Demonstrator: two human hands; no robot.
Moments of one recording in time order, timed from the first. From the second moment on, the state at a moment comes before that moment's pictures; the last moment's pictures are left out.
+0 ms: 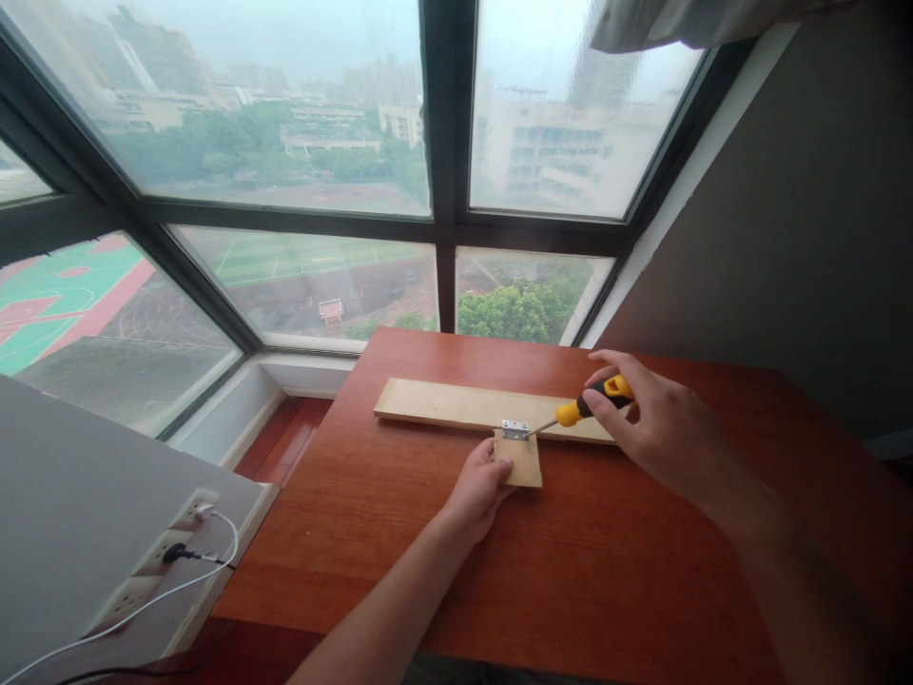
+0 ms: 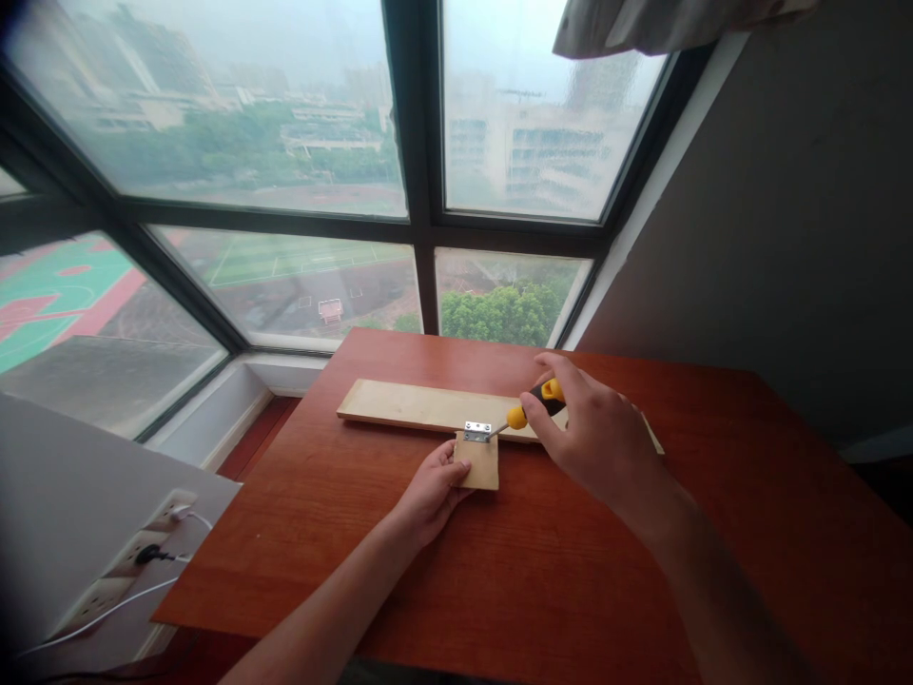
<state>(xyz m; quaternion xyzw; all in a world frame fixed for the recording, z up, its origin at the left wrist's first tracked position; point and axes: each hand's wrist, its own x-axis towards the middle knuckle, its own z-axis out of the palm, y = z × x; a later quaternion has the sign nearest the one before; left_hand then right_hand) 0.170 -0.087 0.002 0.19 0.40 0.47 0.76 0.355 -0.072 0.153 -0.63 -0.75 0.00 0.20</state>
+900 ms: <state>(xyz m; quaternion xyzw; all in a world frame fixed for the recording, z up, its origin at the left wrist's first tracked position) 0.169 -0.087 -0.001 0.18 0.39 0.47 0.77 0.376 -0.071 0.155 -0.58 -0.76 0.15 0.24</state>
